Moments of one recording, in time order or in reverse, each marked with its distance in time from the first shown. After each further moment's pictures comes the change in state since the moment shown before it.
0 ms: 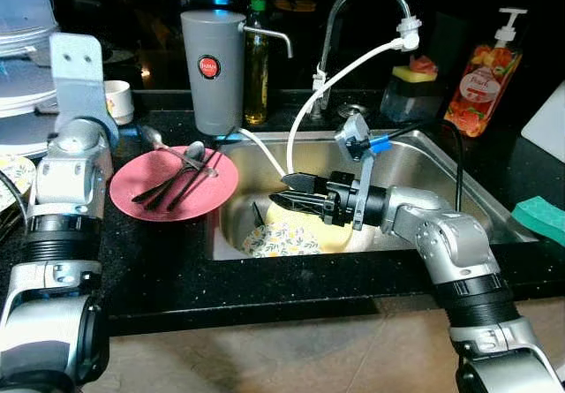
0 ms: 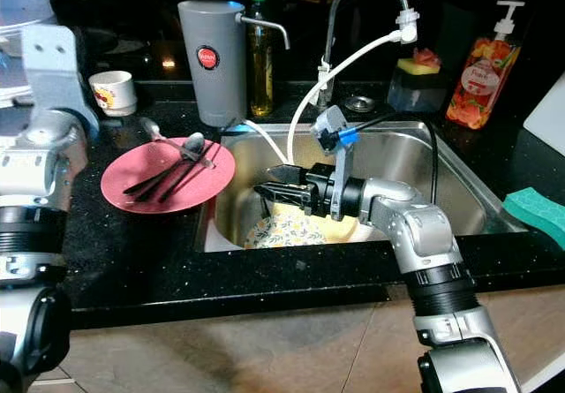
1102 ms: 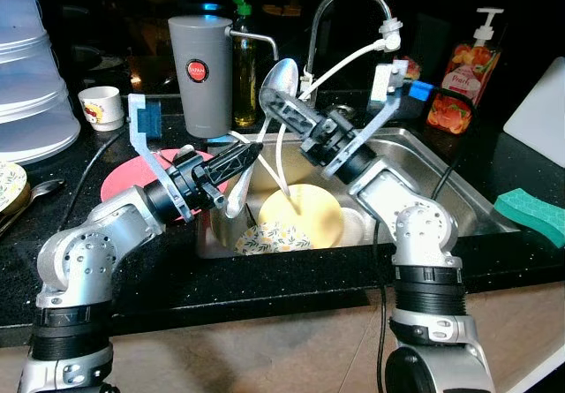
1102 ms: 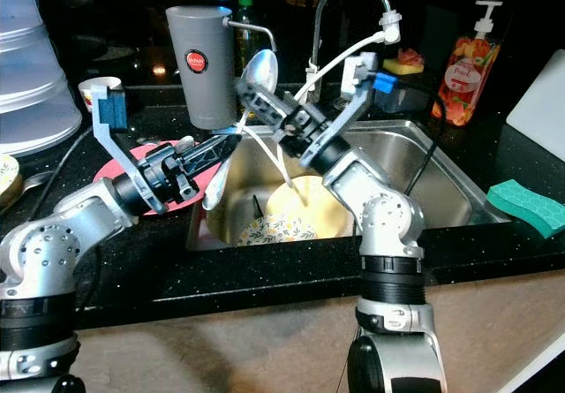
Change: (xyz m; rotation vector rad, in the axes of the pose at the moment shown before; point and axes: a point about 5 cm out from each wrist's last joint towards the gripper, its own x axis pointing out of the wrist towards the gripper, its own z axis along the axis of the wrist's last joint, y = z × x) left arm -0.115 -0.081 -0.023 -0.755 0.069 -1.365; right arm 0.037 0.024 0.052 0.366 -0.548 -0.040
